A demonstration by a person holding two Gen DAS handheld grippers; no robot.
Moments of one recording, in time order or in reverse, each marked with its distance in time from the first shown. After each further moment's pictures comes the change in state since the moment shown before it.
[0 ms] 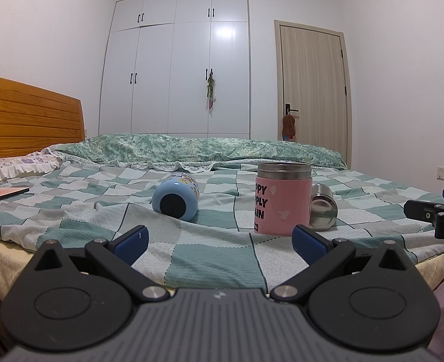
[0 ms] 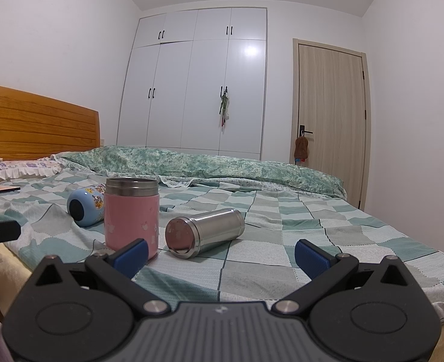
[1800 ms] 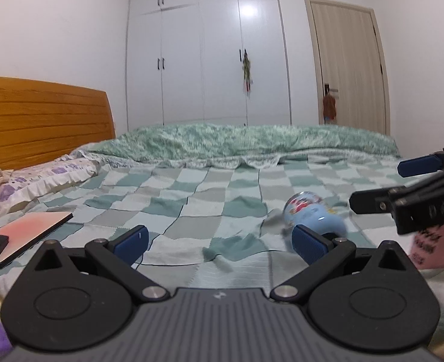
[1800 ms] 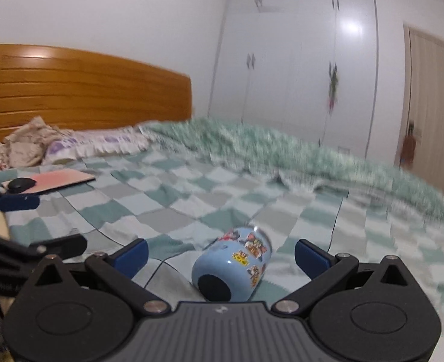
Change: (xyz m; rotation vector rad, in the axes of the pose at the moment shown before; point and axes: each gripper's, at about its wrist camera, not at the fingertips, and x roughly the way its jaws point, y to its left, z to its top) left arm 0.114 0.190 0.074 0.056 0.102 0.097; right arm 0.179 0.231 0.126 -0.129 0.184 0.330
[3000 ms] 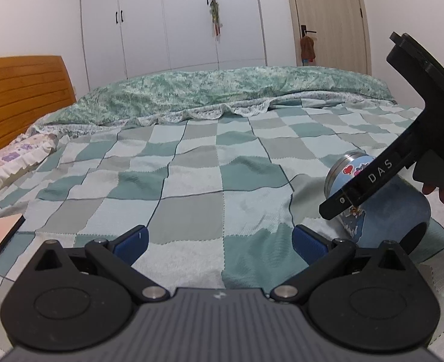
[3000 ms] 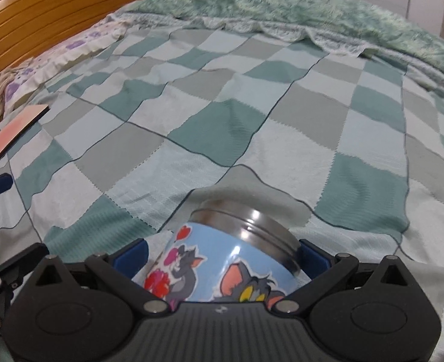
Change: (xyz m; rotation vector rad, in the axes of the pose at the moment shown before) left arm 0.155 0.034 0.006 0.101 0.221 -0.112; right arm 0.247 -0.054 0.020 0.138 0.599 0.156
